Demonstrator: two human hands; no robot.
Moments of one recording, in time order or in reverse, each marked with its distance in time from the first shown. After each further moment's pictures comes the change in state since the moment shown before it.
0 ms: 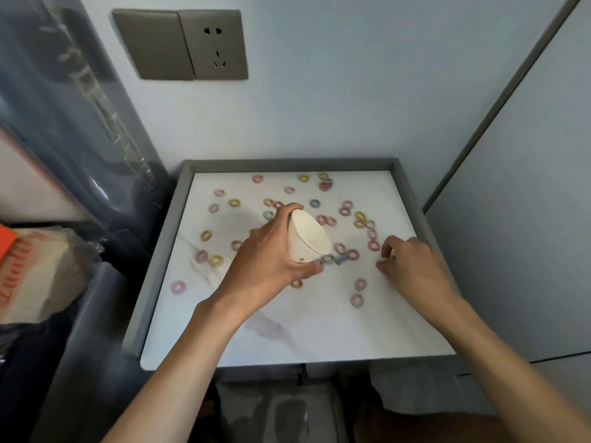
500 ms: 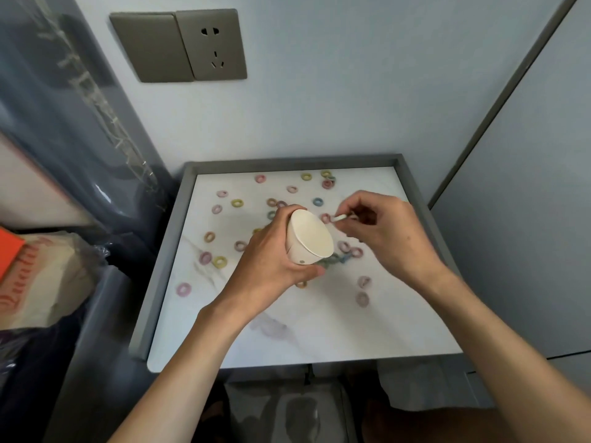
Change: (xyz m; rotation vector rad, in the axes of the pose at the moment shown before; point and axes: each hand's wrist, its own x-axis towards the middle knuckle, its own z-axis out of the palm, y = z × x) left_hand -0.001 -0.005 0.001 -0.130 0.008 0.022; right_hand -0.007 -0.064 -0.041 0.779 0.113 -0.366
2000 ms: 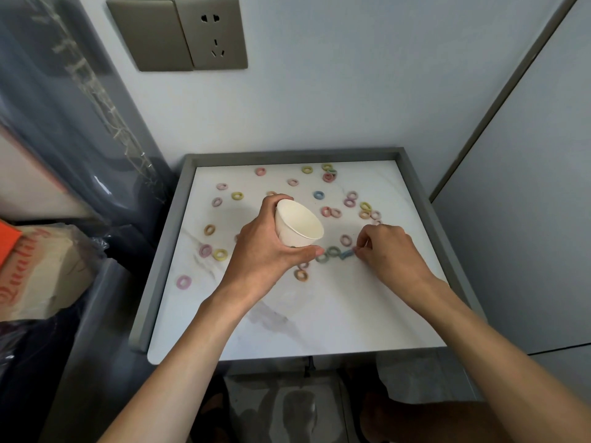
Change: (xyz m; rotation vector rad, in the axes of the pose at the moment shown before) left_hand 0.000 0.001 -0.002 -0.155 0.116 -0.095; right_hand -0.006 0.060 0.019 -0.670 -0.149 0.281
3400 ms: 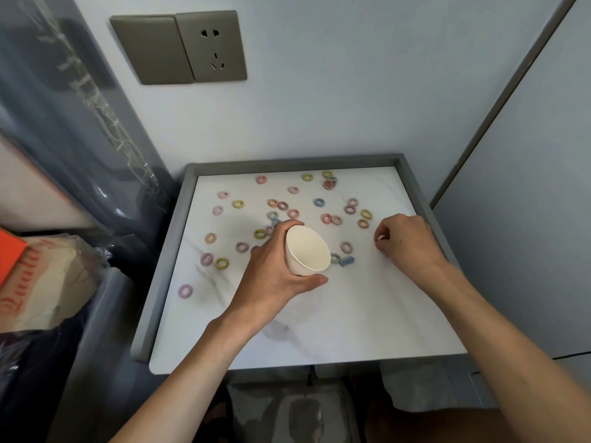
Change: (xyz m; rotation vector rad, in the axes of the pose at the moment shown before) left_hand -0.008 -0.024 0.015 0.109 -0.072 0.066; right_hand 0.030 0.025 -0.016 -0.036 0.083 0.051
